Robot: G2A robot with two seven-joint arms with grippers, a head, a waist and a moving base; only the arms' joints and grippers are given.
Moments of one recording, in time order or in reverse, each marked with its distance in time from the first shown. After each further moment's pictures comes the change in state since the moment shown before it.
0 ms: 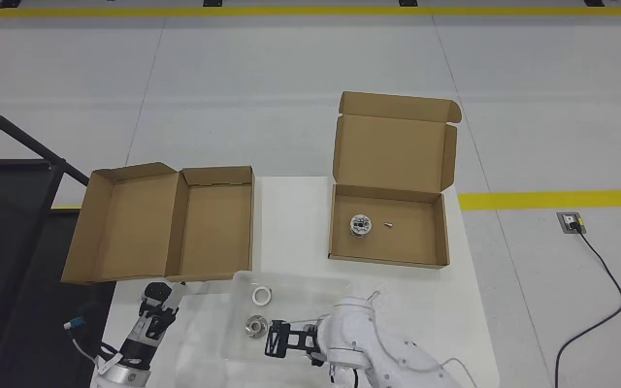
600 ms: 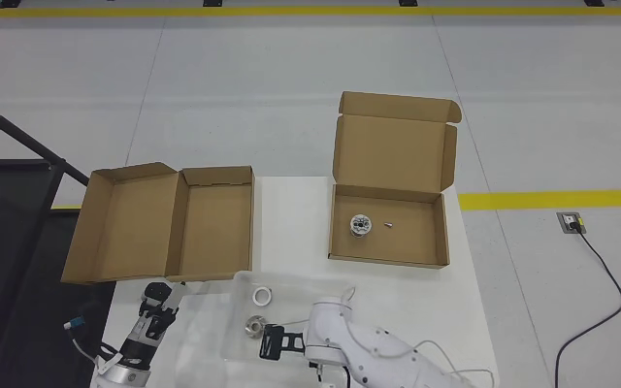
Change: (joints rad) left arm 0.000 0.000 0.000 0.000 0.000 0.000 0.000; right arm 0.135 -0.066 -0.170 0.152 0.070 0.096 0.075
